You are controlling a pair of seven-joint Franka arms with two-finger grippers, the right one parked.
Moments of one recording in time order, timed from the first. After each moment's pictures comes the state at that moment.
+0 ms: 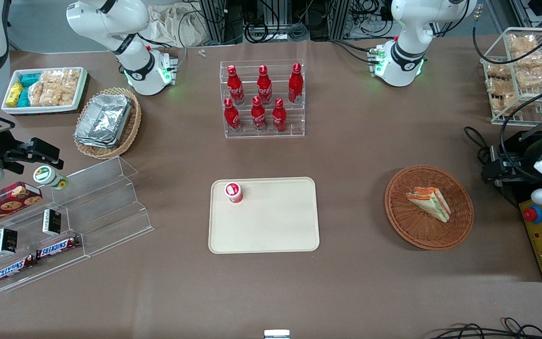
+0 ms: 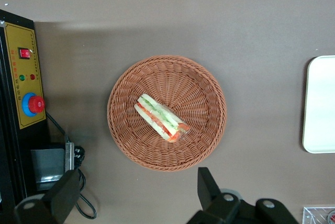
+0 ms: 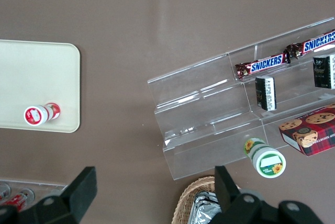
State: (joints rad) arm 0.01 0.22 -0.03 -1.43 0.02 1.66 0.01
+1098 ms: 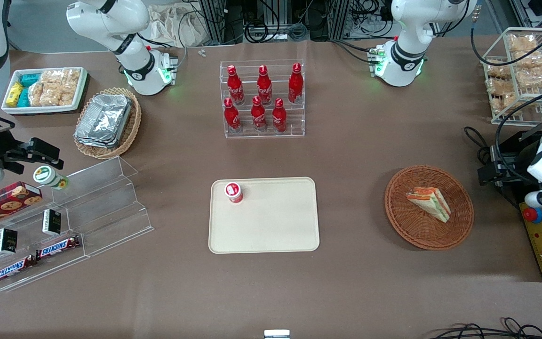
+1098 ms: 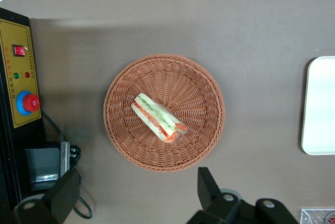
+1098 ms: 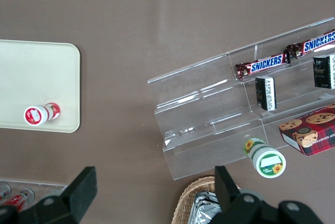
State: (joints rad) arm 0.01 0.22 -0.03 -1.44 0.02 1.67 -0.01
